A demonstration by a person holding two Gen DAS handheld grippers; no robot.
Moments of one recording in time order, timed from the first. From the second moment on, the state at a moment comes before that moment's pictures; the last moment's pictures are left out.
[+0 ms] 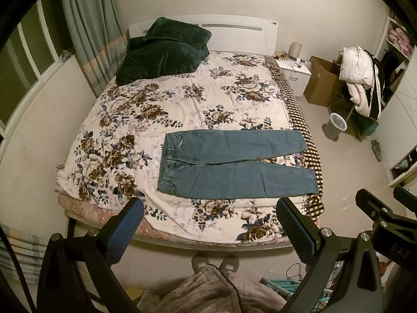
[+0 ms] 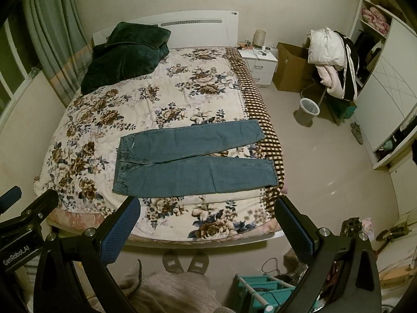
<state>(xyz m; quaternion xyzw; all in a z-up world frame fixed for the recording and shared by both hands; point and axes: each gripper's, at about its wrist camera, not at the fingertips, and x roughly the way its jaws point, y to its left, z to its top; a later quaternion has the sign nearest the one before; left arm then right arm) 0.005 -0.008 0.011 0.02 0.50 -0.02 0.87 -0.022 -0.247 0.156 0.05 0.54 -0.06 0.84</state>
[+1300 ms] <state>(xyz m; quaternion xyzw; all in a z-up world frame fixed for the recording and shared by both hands) 0.168 -0.038 -0.084 0.05 0.46 0.02 0.88 0.096 -0.274 0.024 -0.03 0.52 -0.14 0.84</state>
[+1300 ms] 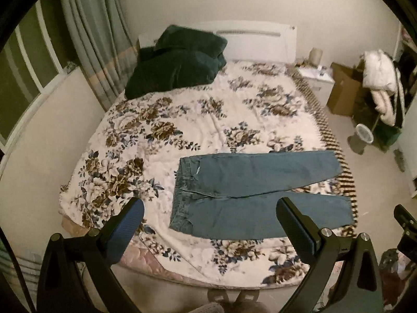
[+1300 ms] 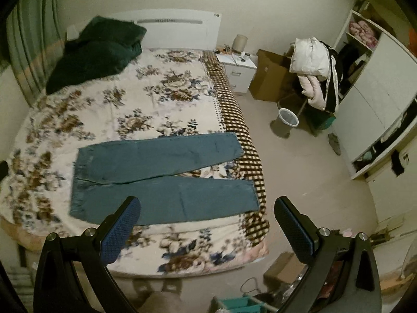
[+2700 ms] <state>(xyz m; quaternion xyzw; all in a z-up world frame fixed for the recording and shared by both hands) 0.590 -0.167 -0.606 0.23 0.64 -0.26 0.69 0.591 -0.327 -0.637 -0.24 0.74 0.22 0.58</state>
